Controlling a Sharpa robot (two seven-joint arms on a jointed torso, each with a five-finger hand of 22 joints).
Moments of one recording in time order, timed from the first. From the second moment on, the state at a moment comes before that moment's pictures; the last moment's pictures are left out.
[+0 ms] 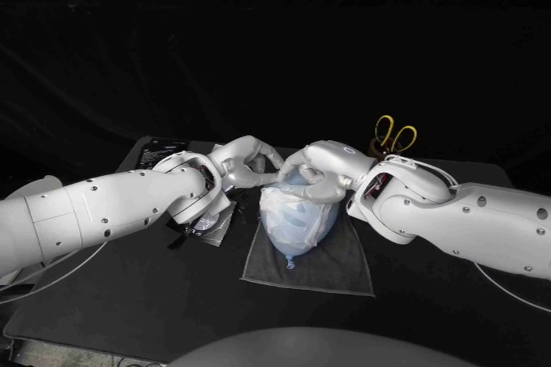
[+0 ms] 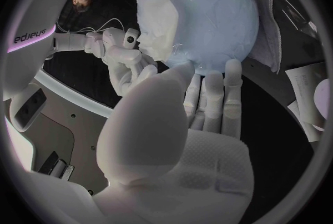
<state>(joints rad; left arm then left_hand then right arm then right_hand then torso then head) 1.18 -0.78 -0.10 1.44 -0.92 -0.31 0.24 1.61 -0.19 0.41 0.16 0.05 0.83 0.18 0.37 0.20 0.59 0.16 0.68 0.31 0.95 0.09 1.30 0.55 0.17 1.01 0.17 0.63 1.14 1.27 -0.70 -0.18 1.64 -1.39 -0.44 0.07 1.22 -0.11 0.46 0.02 0.05 0.92 0.14 0.37 0.25 1.40 0.05 1.39 1.31 1.47 -0.02 1.57 1.31 0.07 1.46 0.09 1.32 1.31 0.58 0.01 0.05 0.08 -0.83</state>
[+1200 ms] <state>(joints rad) 1.17 -0.83 -0.11 1.46 -0.62 -0.32 0.28 1.58 -0.20 0.46 0.13 0.05 0.84 0.19 0.35 0.19 0.59 0.16 0.68 0.27 0.94 0.08 1.31 0.51 0.17 1.00 0.17 0.65 1.17 1.28 -0.70 -0.17 1.61 -1.28 -0.39 0.01 1.21 -0.11 0.46 0.04 0.05 0.92 0.14 0.36 0.25 1.40 0.06 1.39 1.31 1.47 -0.01 1.57 1.31 0.05 1.46 0.09 1.33 1.31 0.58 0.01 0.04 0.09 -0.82</state>
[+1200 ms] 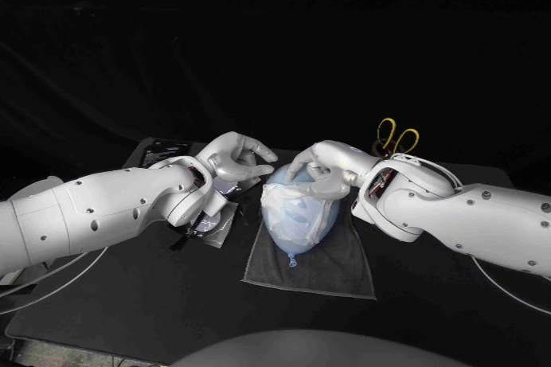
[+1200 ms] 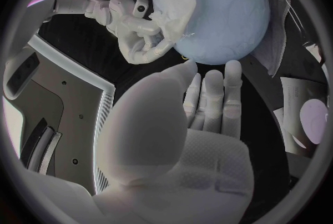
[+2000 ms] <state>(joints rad) 1.17 -0.95 -0.11 1.54 -0.44 -0.33 0.32 1.49 -0.22 0.46 0.14 0.05 0.88 0.17 0.37 0.22 0.73 0.12 0.87 0.30 0.97 0.06 1.36 0.46 0.17 1.01 0.16 0.63 1.14 1.28 -0.78 -0.17 1.69 -1.25 -0.46 0.09 1.23 -0.10 0.47 0.04 0.06 0.92 0.14 0.36 0.24 1.40 0.06 1.40 1.31 1.47 -0.01 1.57 1.31 0.05 1.46 0.09 1.34 1.31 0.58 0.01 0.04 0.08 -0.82</state>
